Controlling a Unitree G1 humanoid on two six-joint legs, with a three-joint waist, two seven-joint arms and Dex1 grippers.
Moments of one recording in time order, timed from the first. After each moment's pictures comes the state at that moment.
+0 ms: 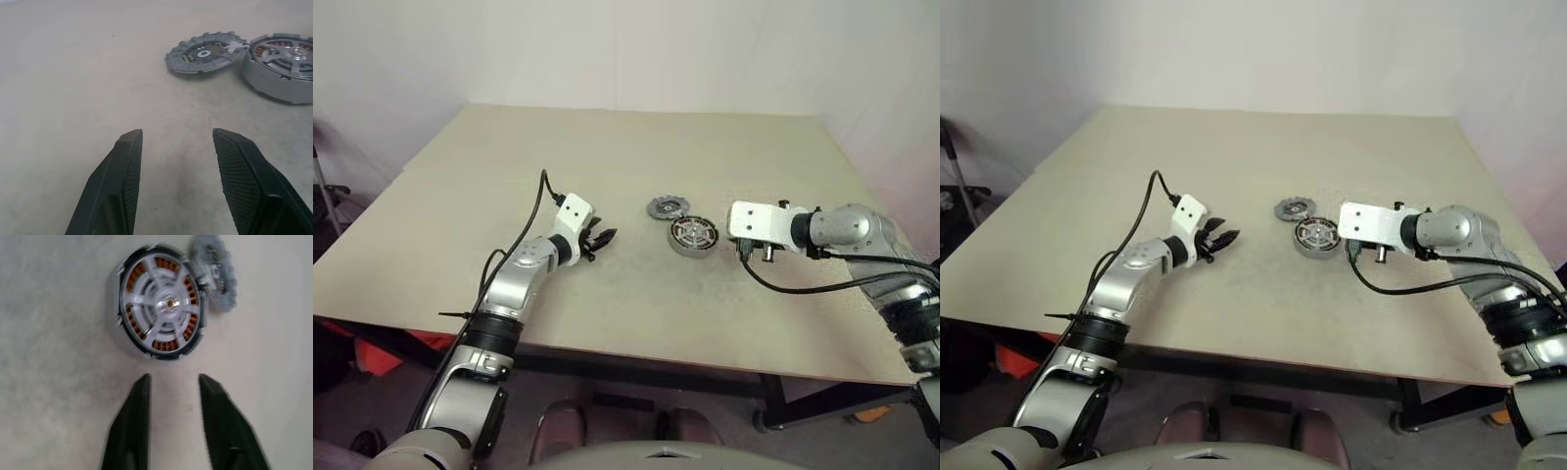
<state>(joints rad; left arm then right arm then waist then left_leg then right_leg) -0.50 0.23 -0.11 0.26 -0.12 0.36 -0.58 -0.62 -0.94 0.34 0.24 -0.22 -0.10 1.03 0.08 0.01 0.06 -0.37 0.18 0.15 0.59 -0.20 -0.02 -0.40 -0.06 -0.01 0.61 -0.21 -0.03</state>
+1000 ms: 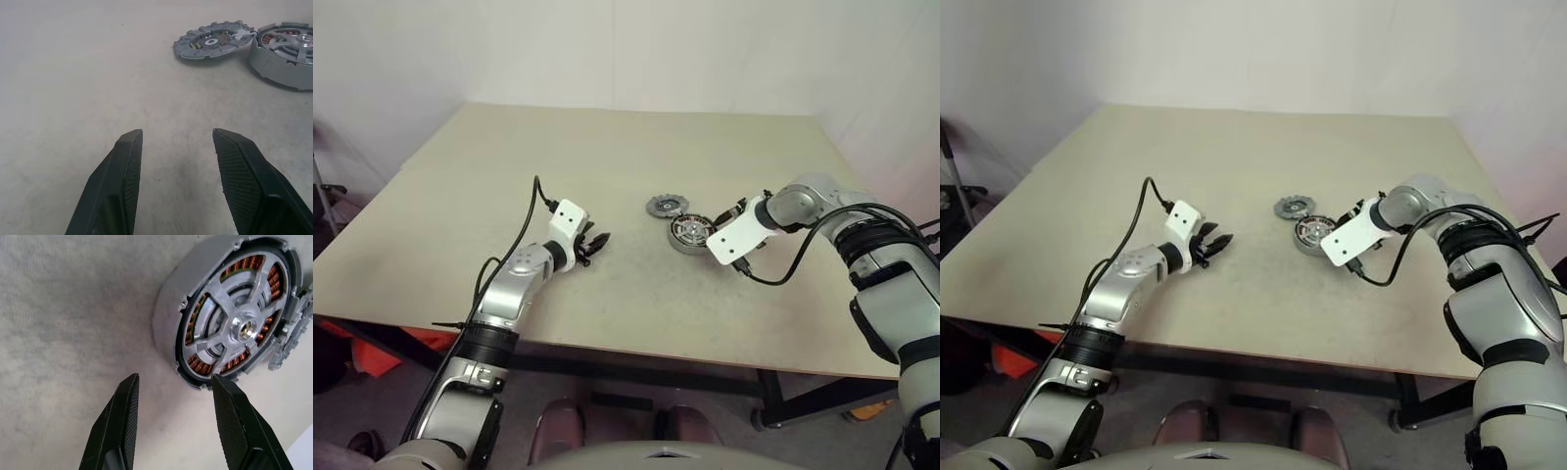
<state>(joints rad) -0.44 0.24 -0.11 0.19 -0.12 0.39 -0.54 -1.05 -0.74 0.61 0.98 -0.64 -0.79 0.97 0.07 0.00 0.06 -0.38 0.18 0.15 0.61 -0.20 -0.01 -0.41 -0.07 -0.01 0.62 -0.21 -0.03</state>
